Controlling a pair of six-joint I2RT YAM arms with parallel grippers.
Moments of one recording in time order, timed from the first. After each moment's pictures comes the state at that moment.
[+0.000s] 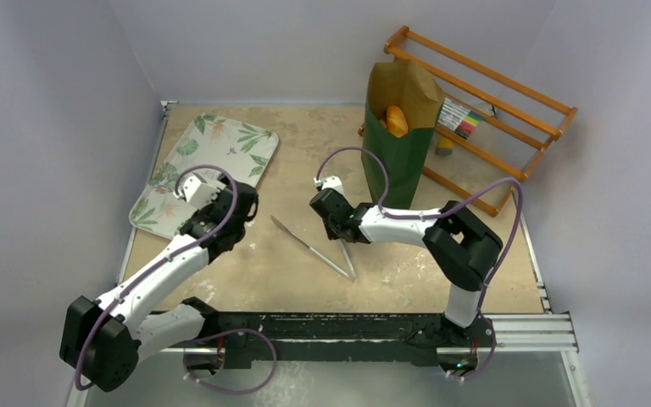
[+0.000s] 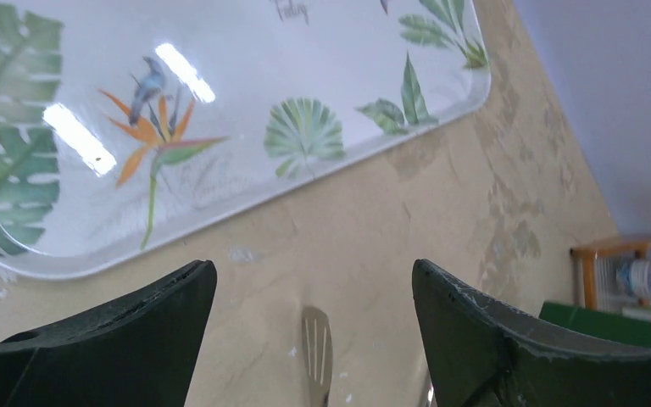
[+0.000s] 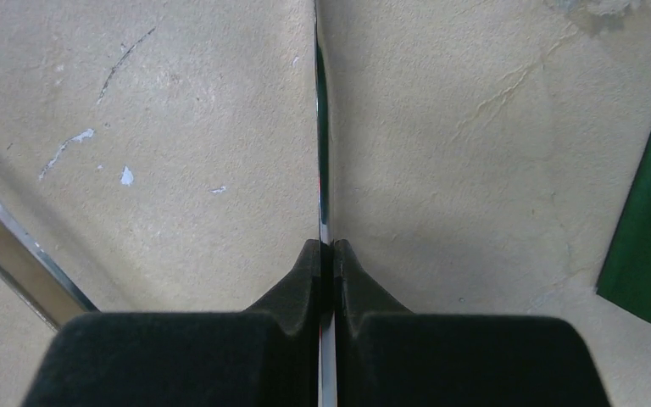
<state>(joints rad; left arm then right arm) -0.54 1.05 0.69 -0.45 -0.75 -1.29 0.91 1.81 1.07 -0.25 0.40 0.44</state>
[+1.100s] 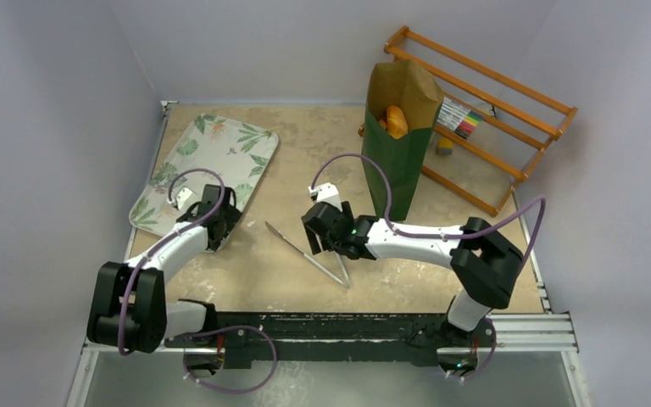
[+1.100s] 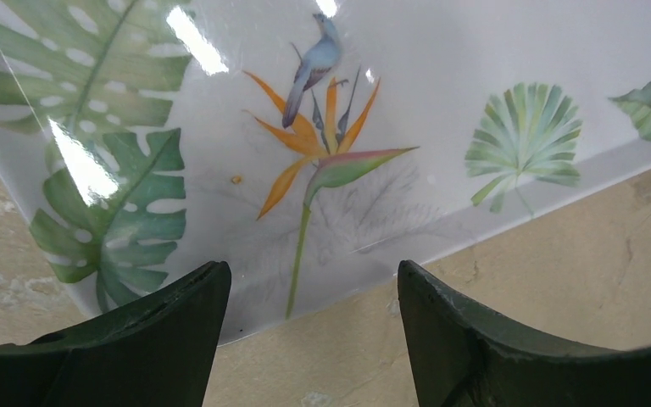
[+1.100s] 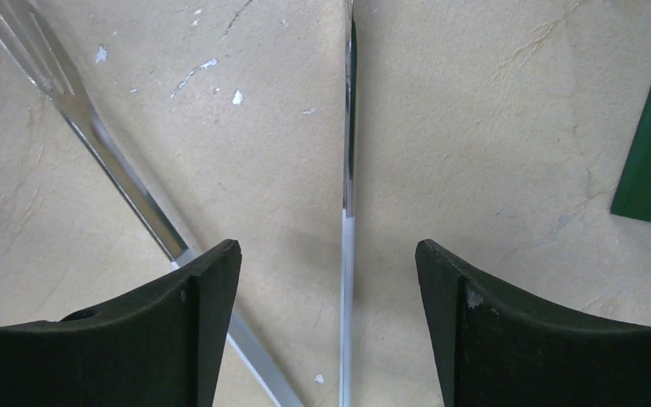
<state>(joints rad) -0.16 1.26 0.59 -0.35 -0.43 -1.10 1.05 1.67 1.04 -0.33 0.48 0.54</state>
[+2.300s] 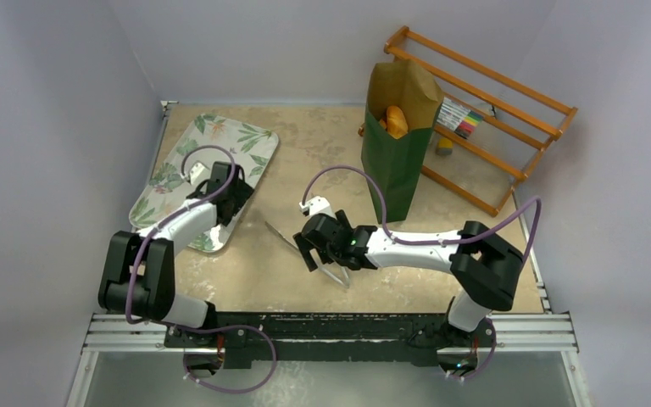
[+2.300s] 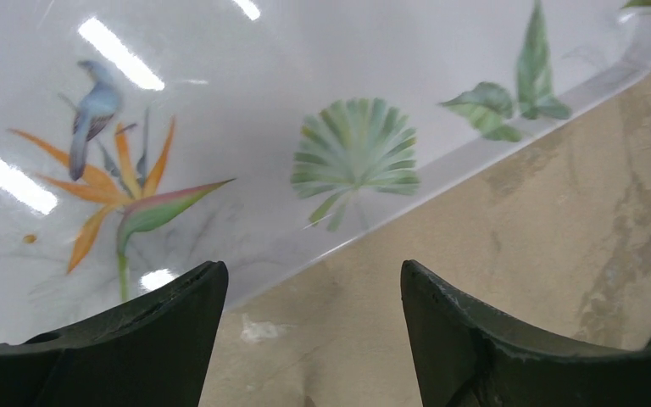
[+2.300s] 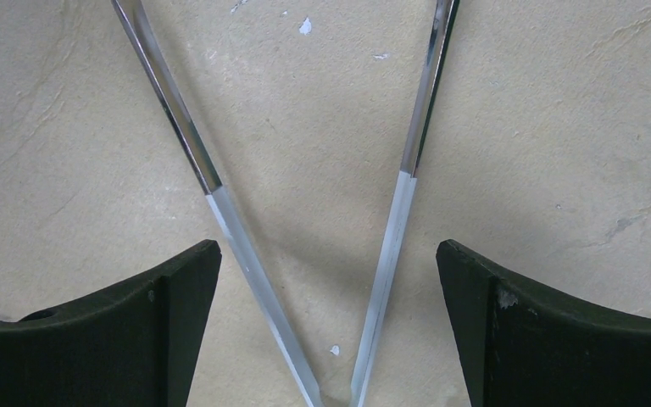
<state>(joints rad) -0.20 1.45 0.75 -0.23 -0.35 -1.07 1.11 1.65 0.98 -0.29 0.40 0.45</state>
